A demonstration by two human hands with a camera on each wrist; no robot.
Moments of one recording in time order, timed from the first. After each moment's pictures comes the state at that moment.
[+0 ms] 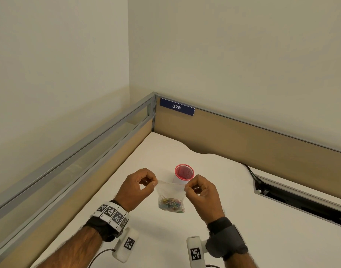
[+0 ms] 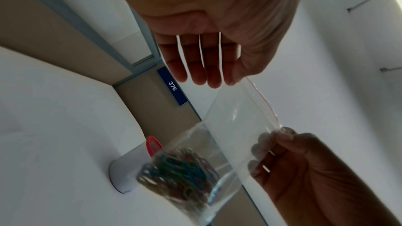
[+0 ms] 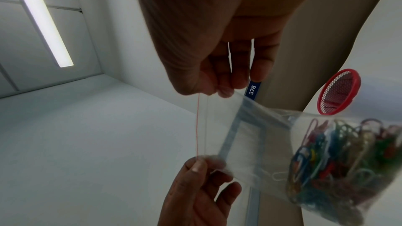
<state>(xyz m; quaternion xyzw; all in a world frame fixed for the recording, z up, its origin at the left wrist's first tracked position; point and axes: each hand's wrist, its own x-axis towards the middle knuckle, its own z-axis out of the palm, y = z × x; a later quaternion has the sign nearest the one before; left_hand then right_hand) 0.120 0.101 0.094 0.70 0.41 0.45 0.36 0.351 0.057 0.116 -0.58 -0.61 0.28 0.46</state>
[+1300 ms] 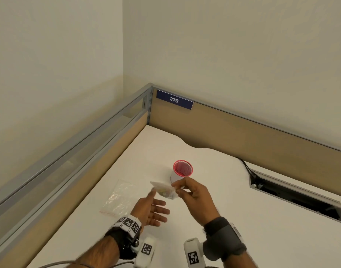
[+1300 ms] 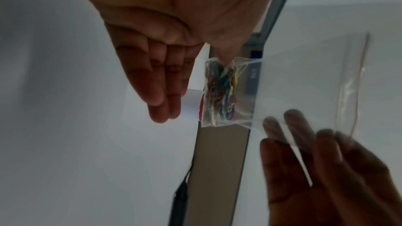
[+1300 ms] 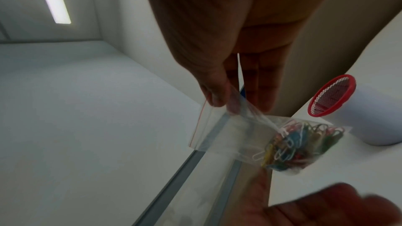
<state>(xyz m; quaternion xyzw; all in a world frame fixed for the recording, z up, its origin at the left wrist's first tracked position) 0.158 0.095 0.034 0.29 0.54 0.26 0.75 0.331 0.063 0.109 -0.58 -0.66 0.31 0.36</state>
